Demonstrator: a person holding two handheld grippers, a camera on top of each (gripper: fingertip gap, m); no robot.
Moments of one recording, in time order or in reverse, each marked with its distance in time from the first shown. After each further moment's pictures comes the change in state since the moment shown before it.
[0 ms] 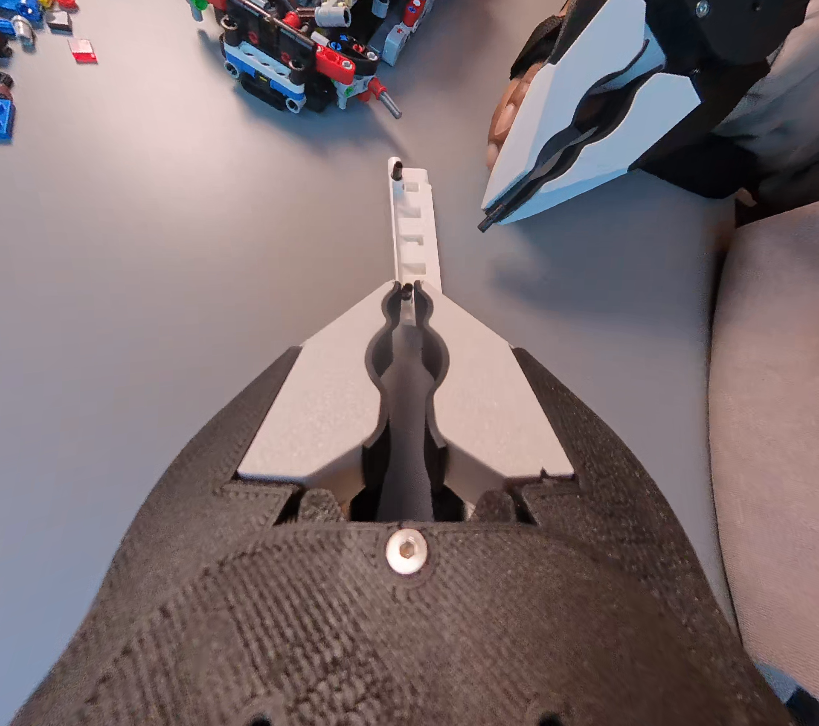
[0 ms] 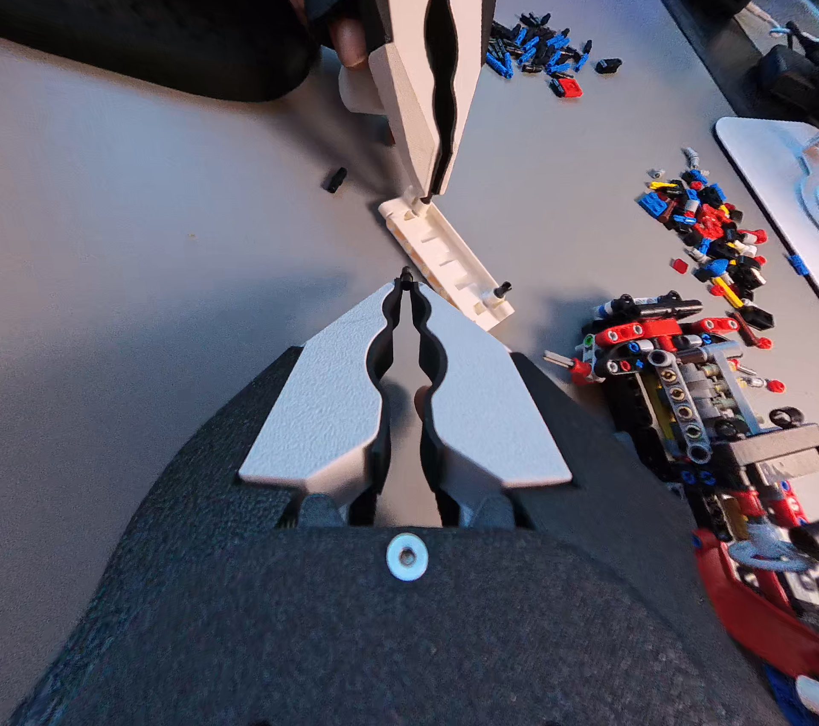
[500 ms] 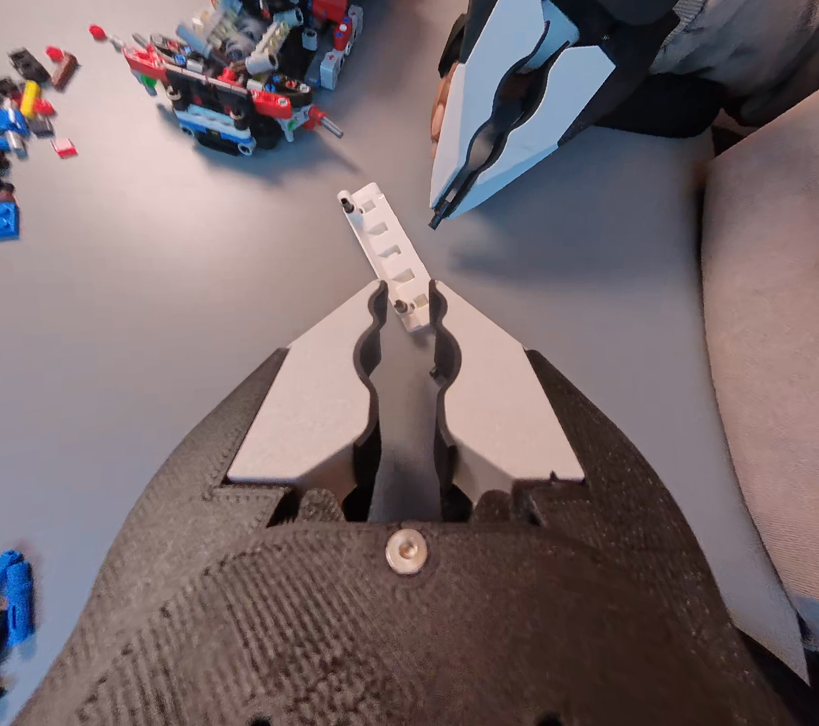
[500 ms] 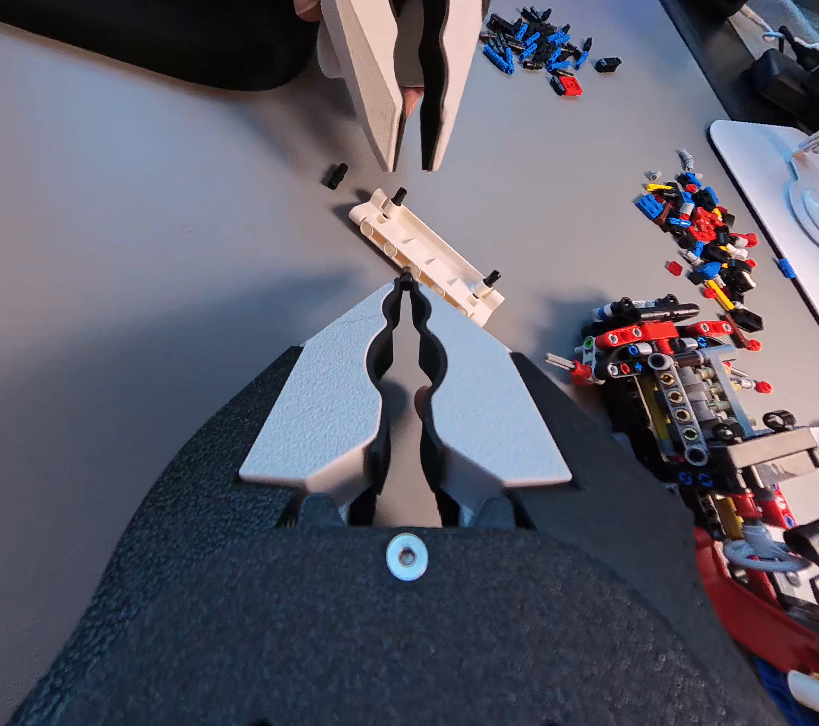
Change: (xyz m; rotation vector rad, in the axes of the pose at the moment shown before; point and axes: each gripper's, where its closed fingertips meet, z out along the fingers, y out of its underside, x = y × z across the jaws) left arm 0.021 -0.004 -0.011 0.029 0.034 0.217; right arm -0.002 0.000 0.002 -0.018 0.022 -0.026
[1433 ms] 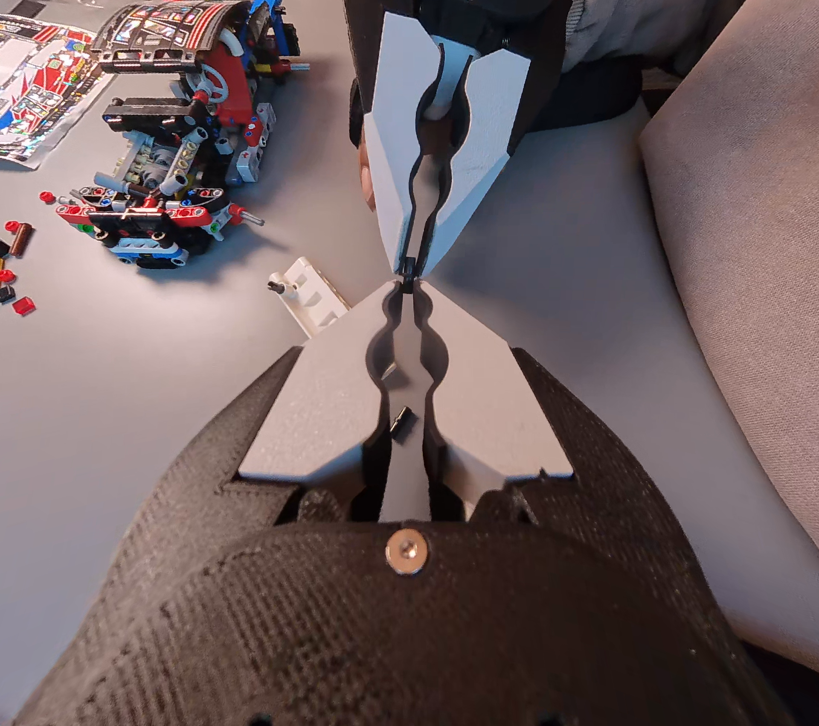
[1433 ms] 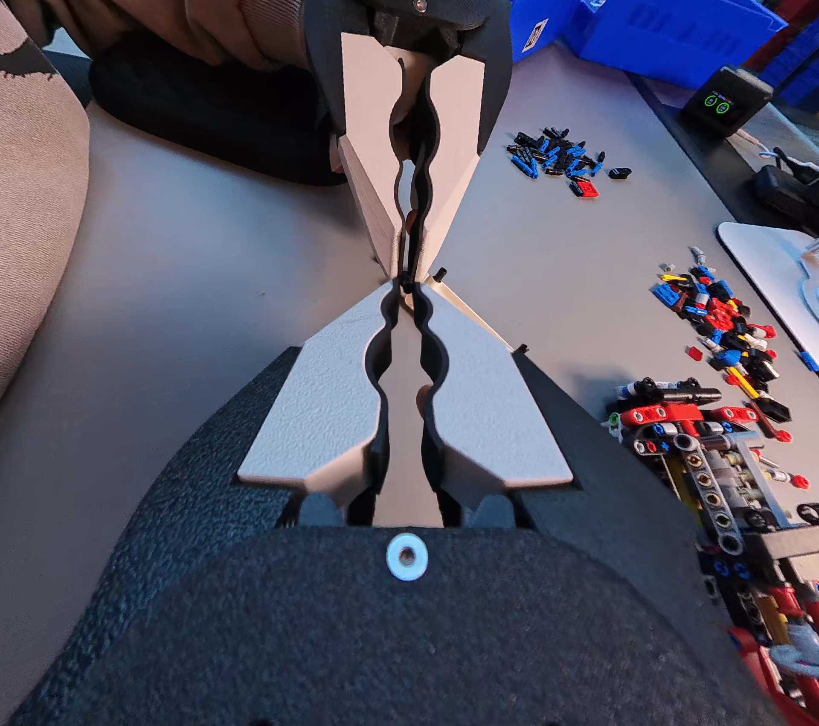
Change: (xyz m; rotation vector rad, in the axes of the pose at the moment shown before) left arm 0.040 -0.015 0.016 0.079 0.066 0.255; right arm -0.020 -0.037 -0.007 0.193 -0.075 -0.032
